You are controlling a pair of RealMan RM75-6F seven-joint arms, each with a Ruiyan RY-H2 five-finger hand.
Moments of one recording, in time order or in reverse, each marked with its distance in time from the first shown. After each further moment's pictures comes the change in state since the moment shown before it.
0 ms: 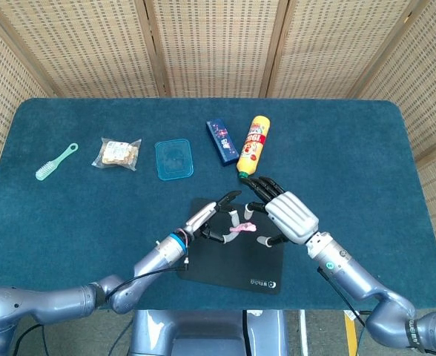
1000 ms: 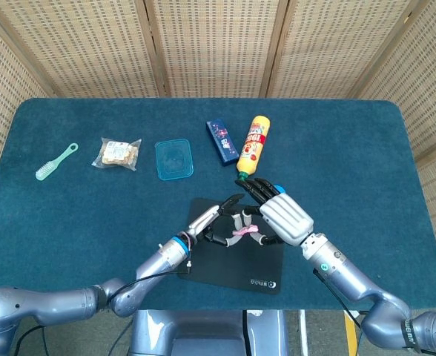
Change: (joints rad) left arm -0.004 -0.006 -0.002 -0.025 -0.040 -0.001 0.029; right arm 0.026 -0.003 -0.015 -0.036 0.048 0.002 -0.072
